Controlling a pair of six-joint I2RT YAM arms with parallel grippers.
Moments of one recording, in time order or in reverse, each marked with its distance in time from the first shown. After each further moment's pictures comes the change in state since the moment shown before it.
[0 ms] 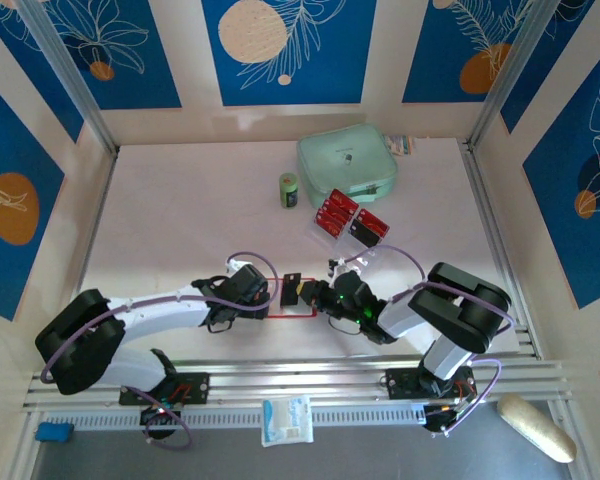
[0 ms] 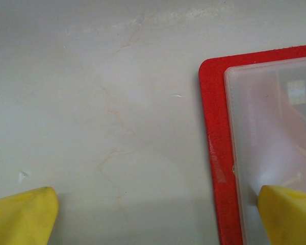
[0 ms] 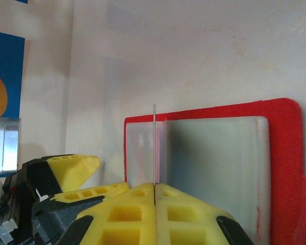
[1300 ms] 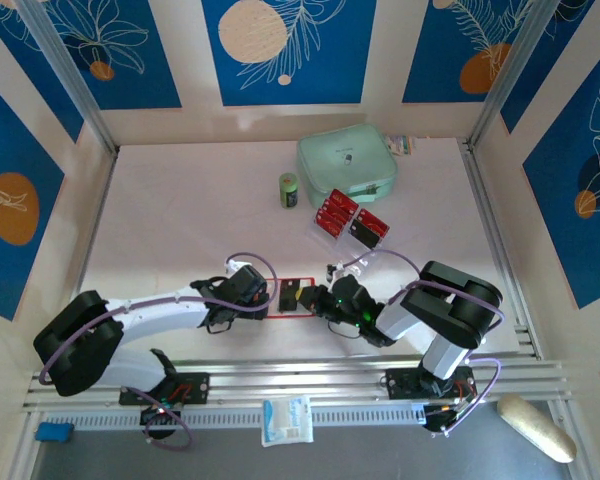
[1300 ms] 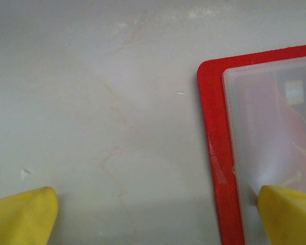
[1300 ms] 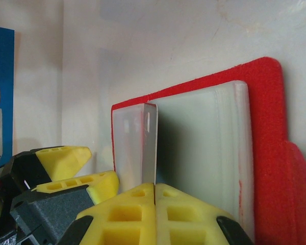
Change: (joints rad) left arm 0.000 -0.012 -0.010 0.003 0.000 -0.001; right arm 0.020 0.050 -0.013 0.035 -0.011 0.038
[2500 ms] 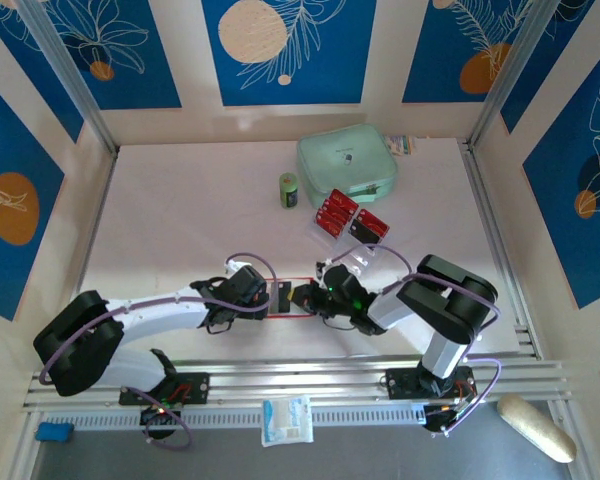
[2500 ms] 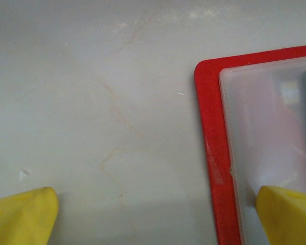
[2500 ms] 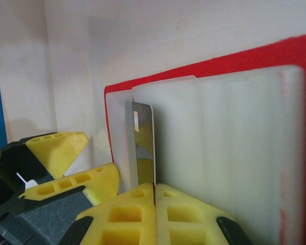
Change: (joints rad) left arm 0.000 0.000 -0.006 0.011 0.000 -0.002; right arm -0.040 0.042 0.127 -0.173 -0.176 0.003
